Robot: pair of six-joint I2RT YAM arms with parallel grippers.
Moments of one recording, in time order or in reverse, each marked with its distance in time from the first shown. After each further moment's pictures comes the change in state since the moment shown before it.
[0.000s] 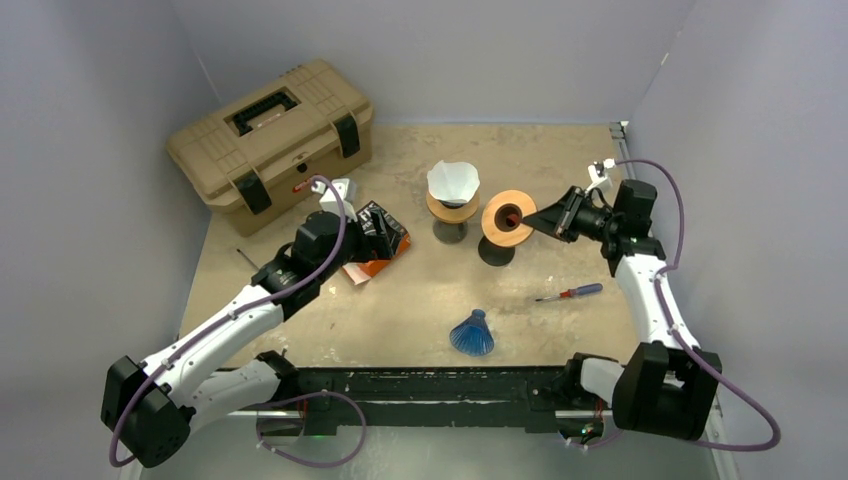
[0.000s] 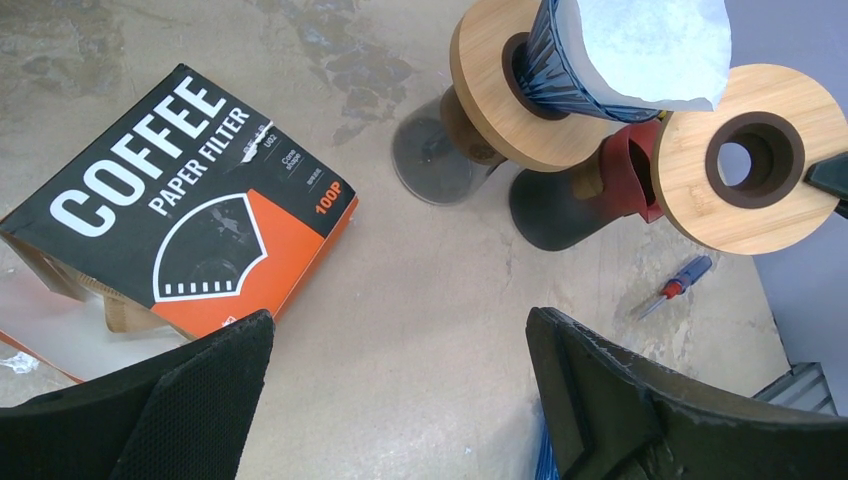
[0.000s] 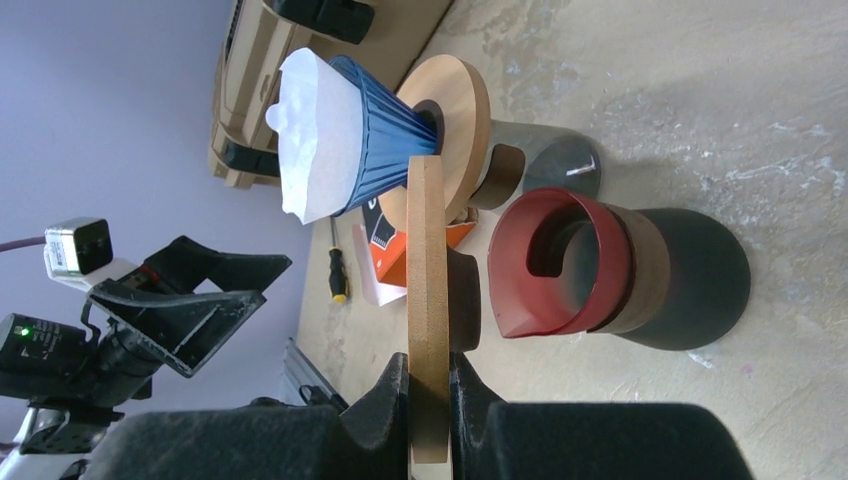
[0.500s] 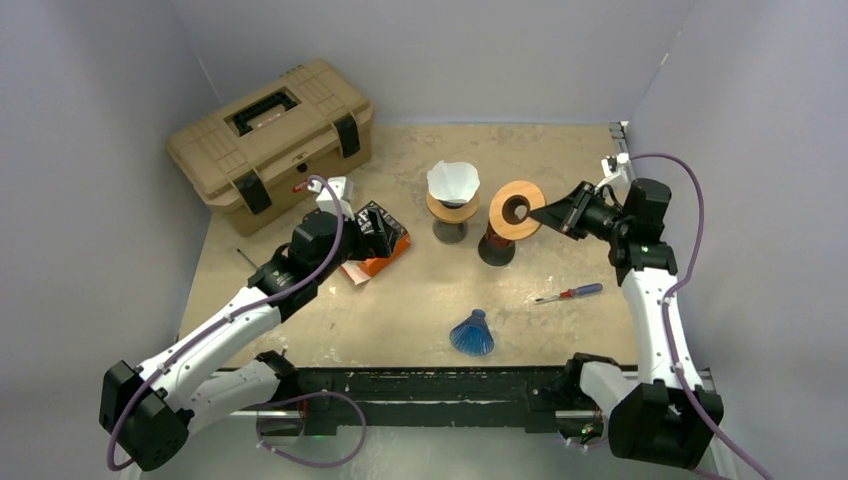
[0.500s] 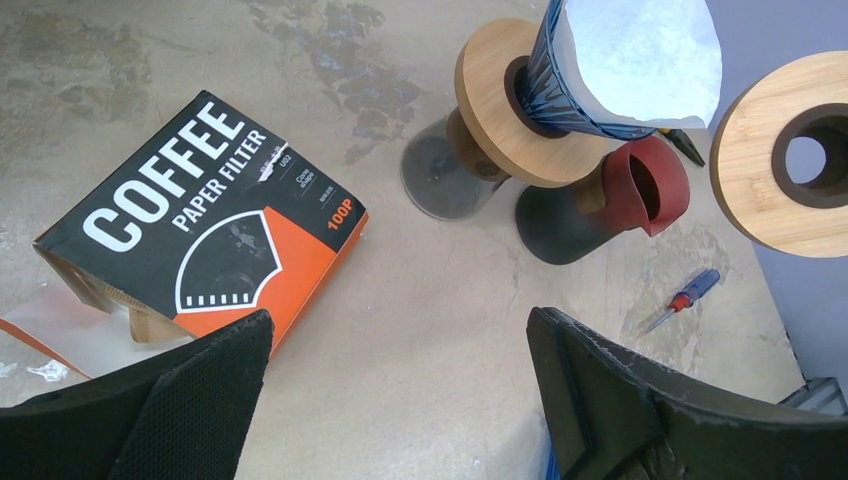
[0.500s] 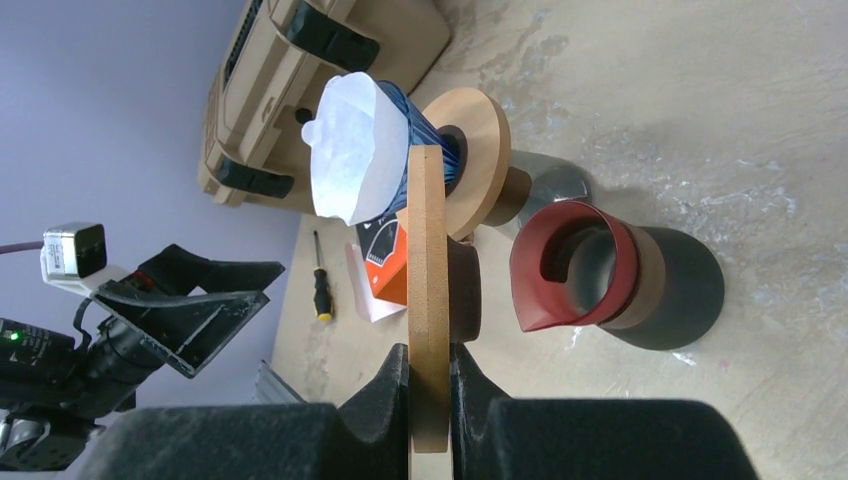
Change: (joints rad) left arm 0.000 -0.020 0.007 -0.003 -0.029 0.026; right arm 0.003 -0.138 0.065 -0.111 0.110 -0.017
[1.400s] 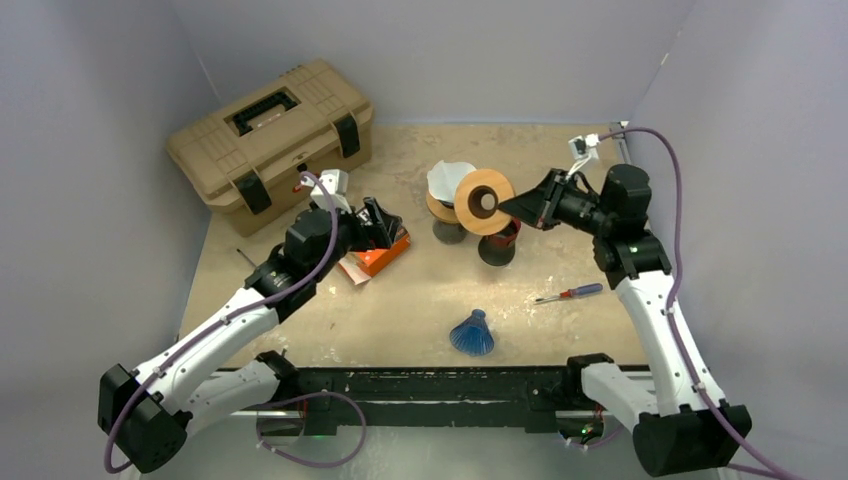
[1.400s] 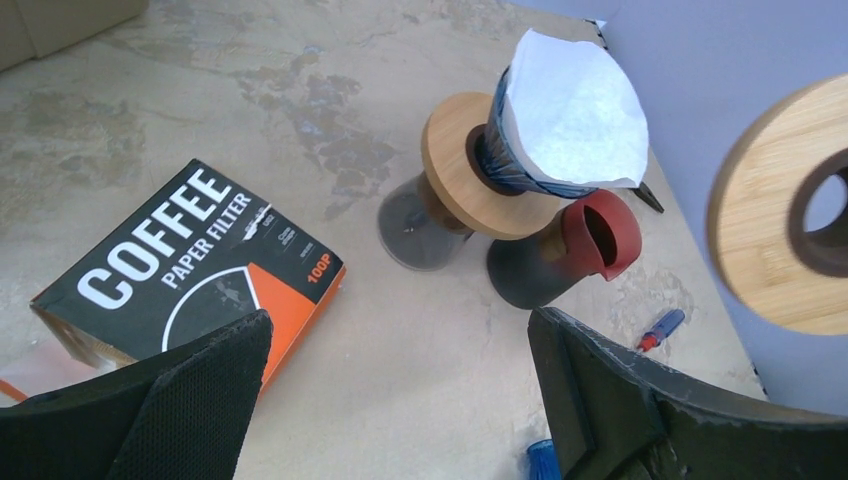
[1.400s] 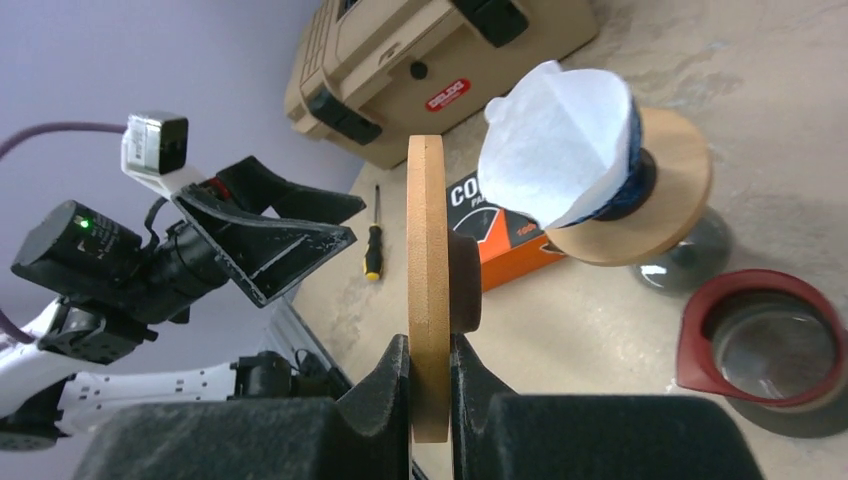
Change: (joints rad) left arm -0.022 -0.015 0.019 0.085 -0.031 0.011; right arm 0.318 -0.016 0.132 0.054 0.091 0.009
